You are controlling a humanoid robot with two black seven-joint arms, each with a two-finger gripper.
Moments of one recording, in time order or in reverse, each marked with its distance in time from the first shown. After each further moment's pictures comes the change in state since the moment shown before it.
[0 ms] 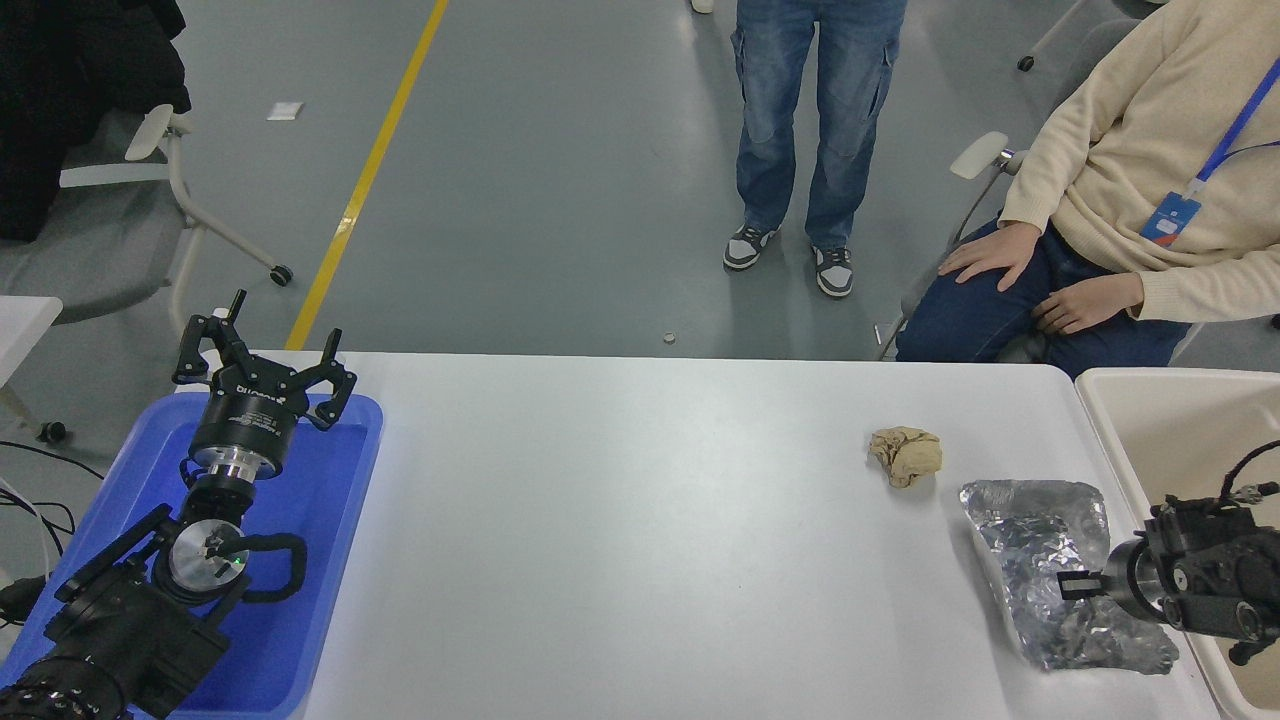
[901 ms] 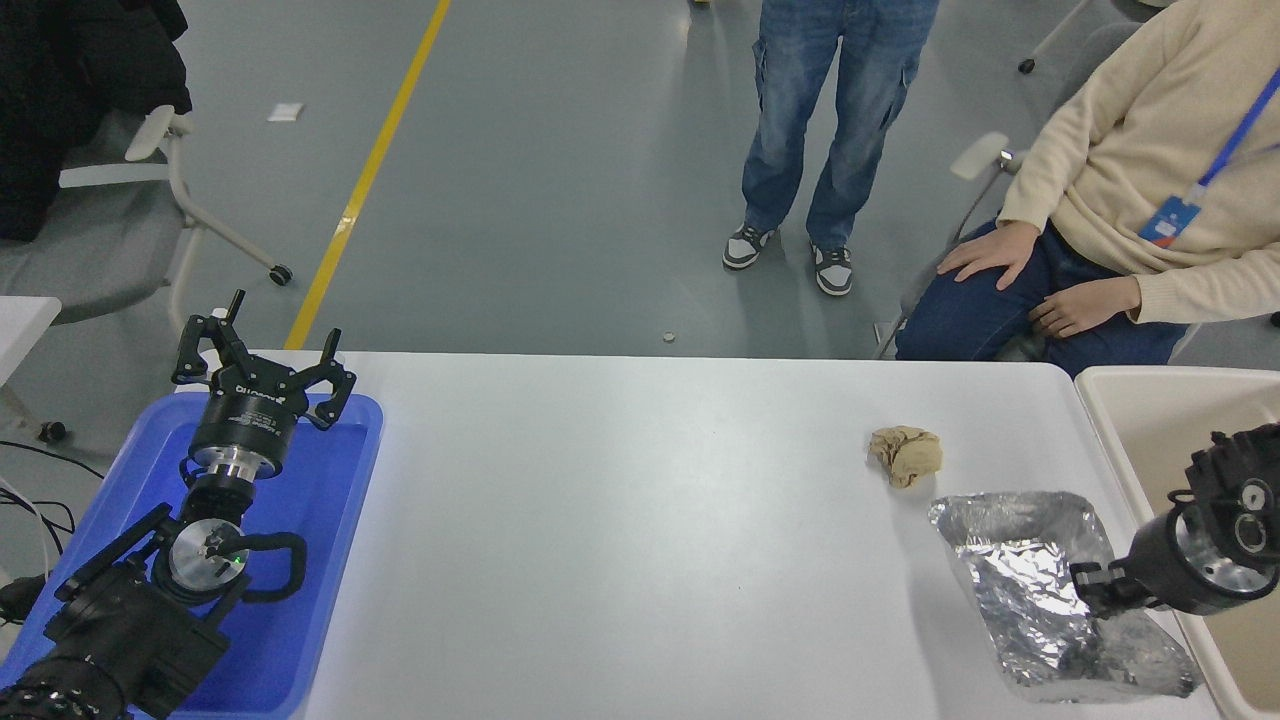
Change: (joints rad) left arm 0.000 0.000 0.000 0.000 -0.001 0.001 0.000; right arm 0.707 -0.169 -0.233 0.516 0.117 0.558 0.005
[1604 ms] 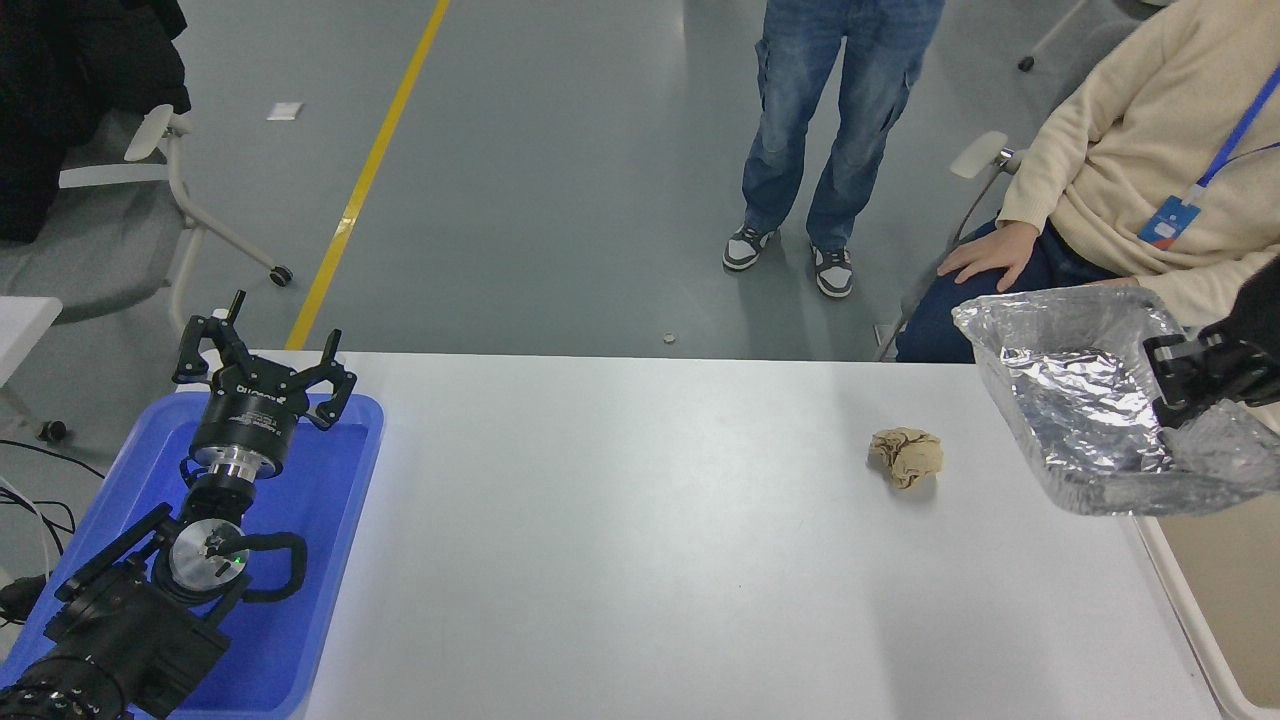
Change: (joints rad) left arm 0.000 0.000 0.000 0.000 0.000 0.002 0.000; right arm 0.621 0.010 -0.162 0.028 0.074 0.207 0.000
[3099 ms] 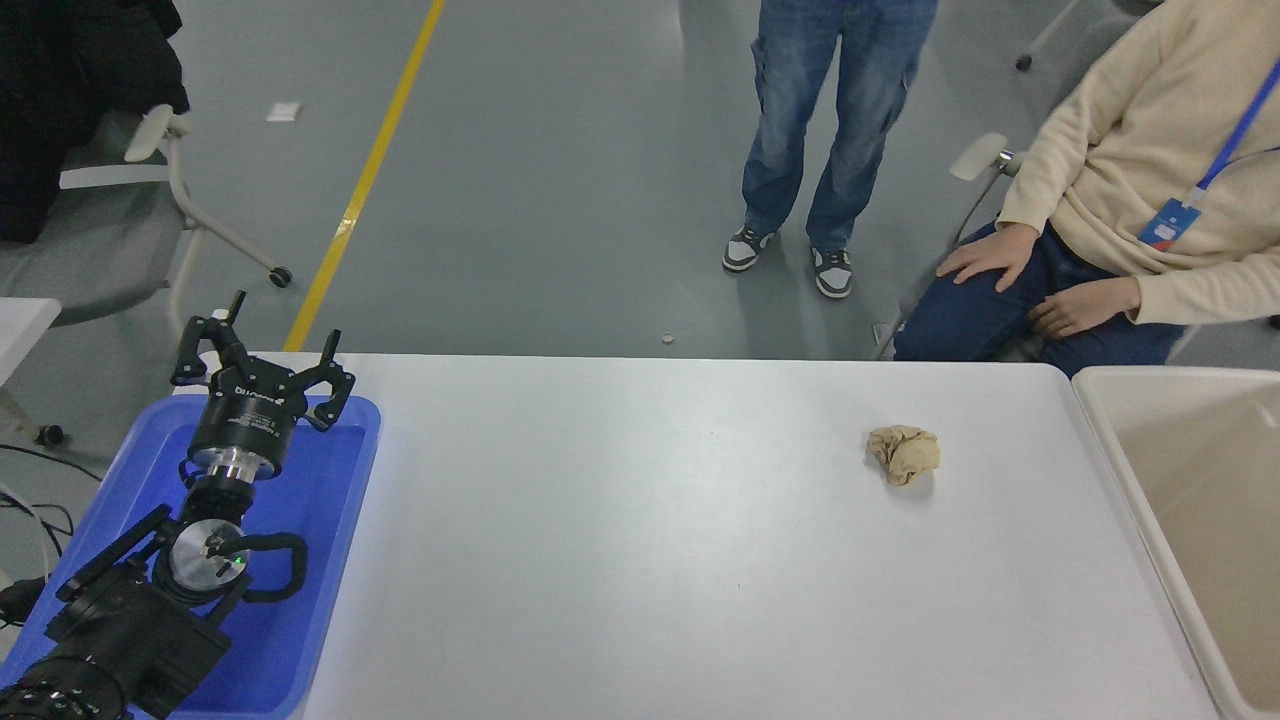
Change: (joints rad) left arm 0.000 0.000 -0.001 0.000 -0.001 -0.001 0.000; right arm -0.385 -0.303 -0.086 -0.530 0.096 0.007 -0.005
